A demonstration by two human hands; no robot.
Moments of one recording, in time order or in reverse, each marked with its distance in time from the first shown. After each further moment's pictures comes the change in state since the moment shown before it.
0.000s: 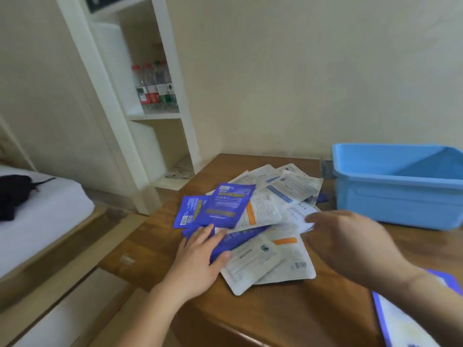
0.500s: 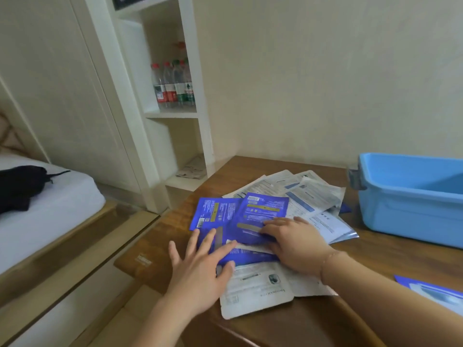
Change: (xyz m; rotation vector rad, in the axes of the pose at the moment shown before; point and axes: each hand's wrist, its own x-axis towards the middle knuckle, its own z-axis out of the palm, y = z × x) left_hand -0.012 -0.024 -0.001 0.157 0.049 -0.084; right_hand 0.085 -0.055 0.086 0.033 -0.183 -0.376
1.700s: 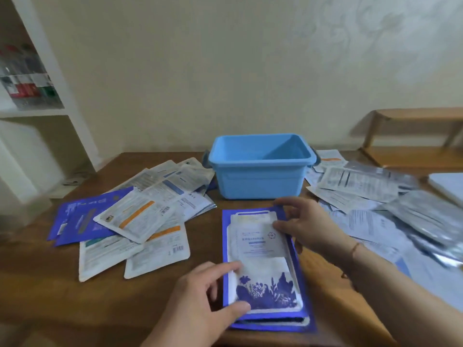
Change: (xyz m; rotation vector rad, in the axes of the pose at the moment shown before) left_hand -0.095 0.228 0.004 -0.619 -0.164 0.322; right_hand -0.236 0.138 -0.050 0.883 0.372 0.723
